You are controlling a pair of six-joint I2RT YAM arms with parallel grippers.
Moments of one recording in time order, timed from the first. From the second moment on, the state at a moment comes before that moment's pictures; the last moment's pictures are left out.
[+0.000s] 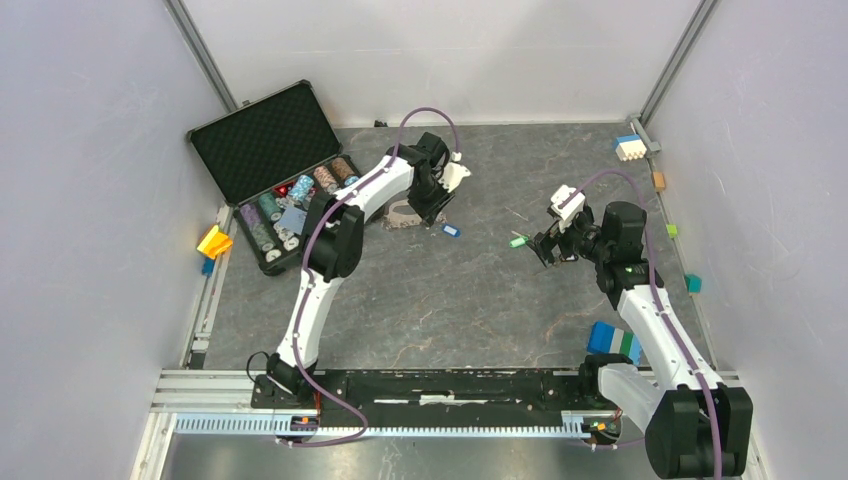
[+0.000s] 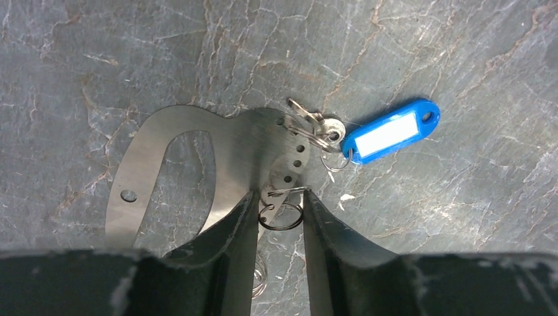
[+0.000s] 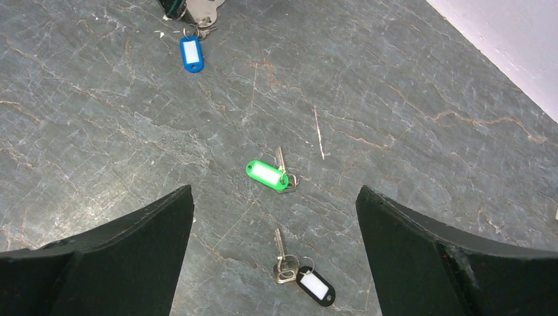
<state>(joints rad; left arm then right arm) -0.54 2.38 2.05 -0.93 0.20 0.40 0.04 0.97 0.60 -0.08 -0.61 -0.52</state>
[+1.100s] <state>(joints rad) -0.54 2.34 1.99 -0.93 0.22 0.42 0.04 0.98 0.60 -0.08 -0.61 -0.53</state>
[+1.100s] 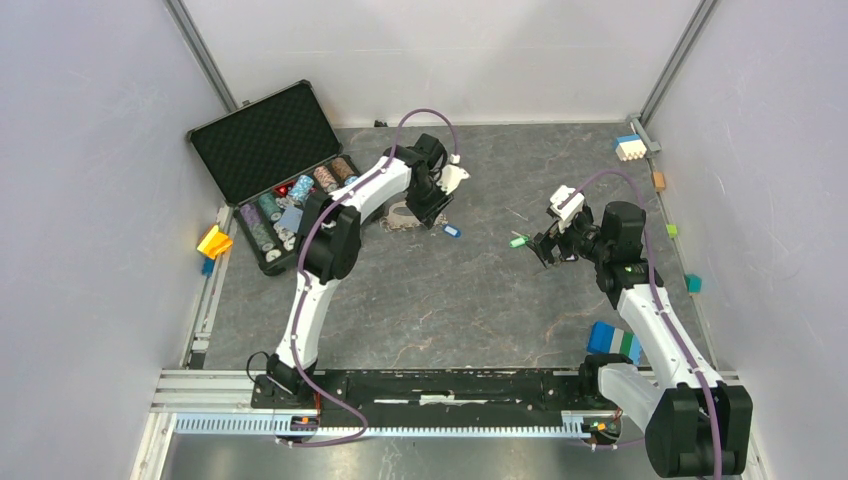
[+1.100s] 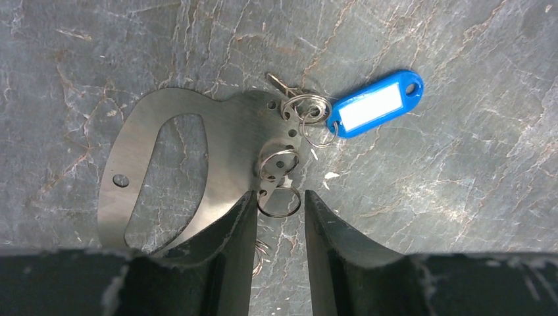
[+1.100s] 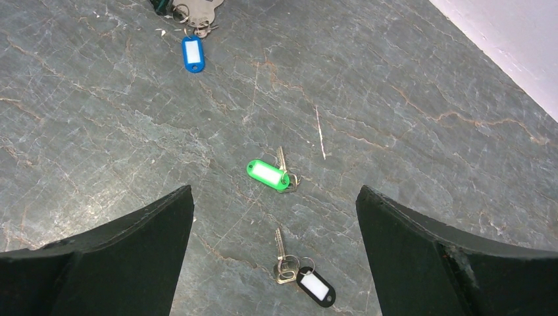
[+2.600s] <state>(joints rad) -0.54 2.28 1.93 -0.93 0.21 0.18 0.04 0.99 0.60 -0.08 -0.63 -0.54</state>
